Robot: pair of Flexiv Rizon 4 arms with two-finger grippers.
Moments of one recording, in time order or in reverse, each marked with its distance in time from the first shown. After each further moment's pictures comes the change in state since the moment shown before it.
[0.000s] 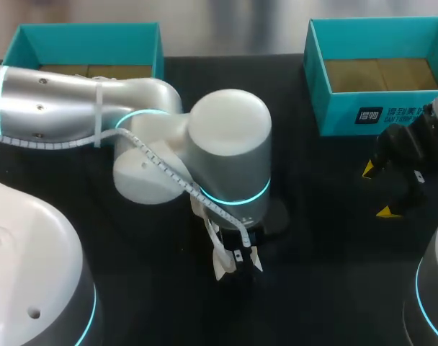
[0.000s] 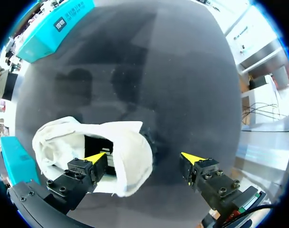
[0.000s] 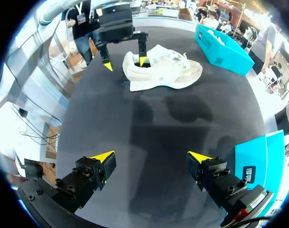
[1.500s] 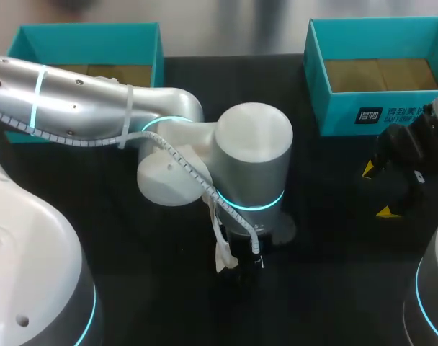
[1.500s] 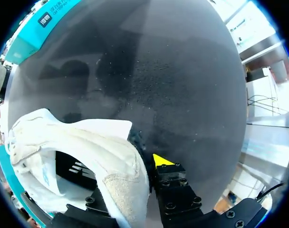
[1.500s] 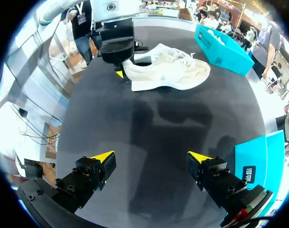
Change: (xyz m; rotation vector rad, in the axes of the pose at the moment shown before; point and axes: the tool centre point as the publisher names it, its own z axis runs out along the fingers) left arm 0.004 -0.002 0.029 -0.073 0.050 0.054; right arm 0.000 0.000 0.000 0.000 0.000 0.000
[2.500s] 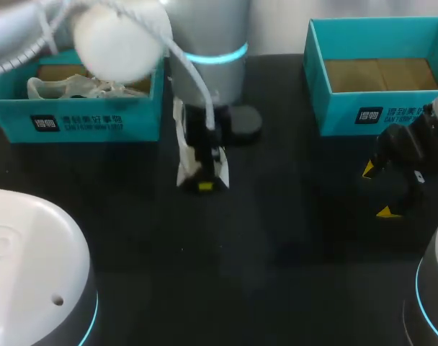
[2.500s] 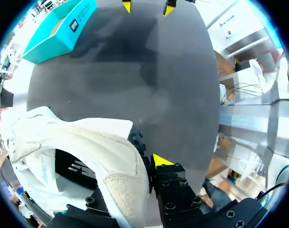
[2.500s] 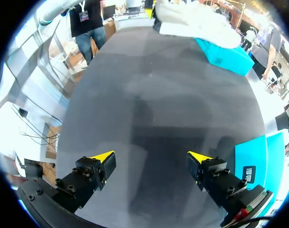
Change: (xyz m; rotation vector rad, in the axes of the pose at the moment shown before) left arm -0.094 0.059 -0.185 -0.054 0.037 0.070; right arm 0.000 0.000 0.000 0.000 0.000 0.000
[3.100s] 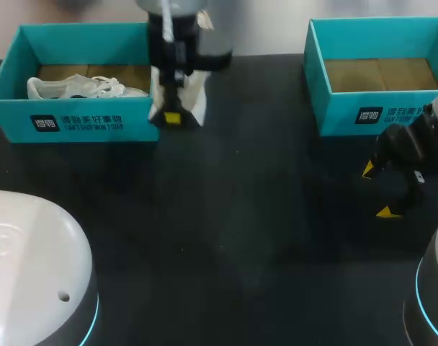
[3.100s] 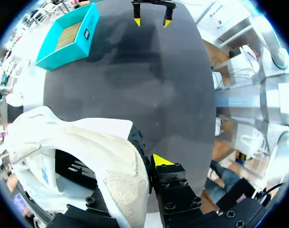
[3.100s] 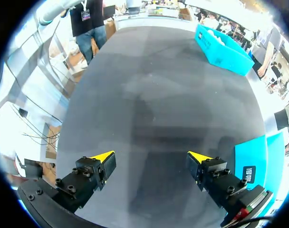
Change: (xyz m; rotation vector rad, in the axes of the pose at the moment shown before) left arm -0.064 0.049 -0.097 -0.032 -0.024 0.141; right arm 0.000 0.000 0.000 0.000 0.000 0.000
